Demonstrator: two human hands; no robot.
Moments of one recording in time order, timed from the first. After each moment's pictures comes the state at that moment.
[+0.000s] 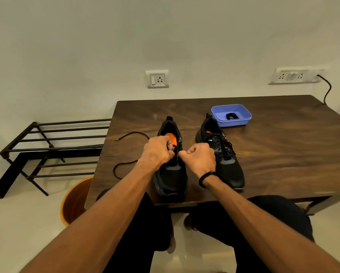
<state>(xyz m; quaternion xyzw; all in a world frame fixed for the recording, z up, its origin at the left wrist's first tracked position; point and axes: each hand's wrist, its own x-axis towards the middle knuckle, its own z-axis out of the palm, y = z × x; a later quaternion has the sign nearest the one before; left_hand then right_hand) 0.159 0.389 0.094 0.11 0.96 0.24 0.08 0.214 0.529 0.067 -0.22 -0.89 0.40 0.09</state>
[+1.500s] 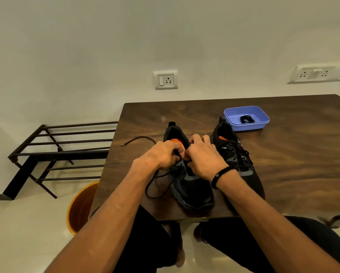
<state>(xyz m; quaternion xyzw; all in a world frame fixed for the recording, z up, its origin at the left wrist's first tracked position) 0.123 0.373 0.101 0.20 0.94 0.20 0.19 0.177 0.528 0.094 0.07 -1.00 0.05 -0.03</state>
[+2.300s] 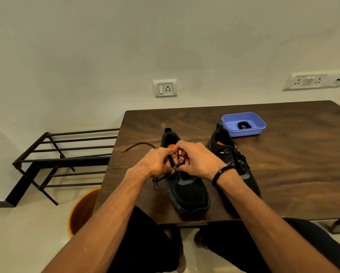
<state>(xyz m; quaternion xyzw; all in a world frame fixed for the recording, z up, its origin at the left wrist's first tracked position) 0.129 0.351 0.094 0.23 0.93 0.24 0.17 0.175 0.534 0.108 0.15 -0.95 0.26 -0.03</state>
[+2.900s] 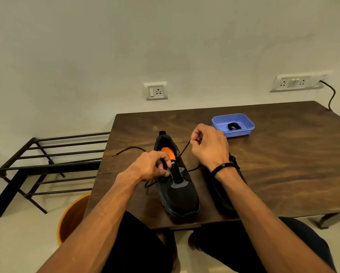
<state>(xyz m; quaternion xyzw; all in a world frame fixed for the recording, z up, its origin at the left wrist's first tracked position) 0.126 0.353 0.091 0.24 0.91 0.28 0.19 0.172 0.562 0.122 -0.09 -0.93 0.29 0.22</state>
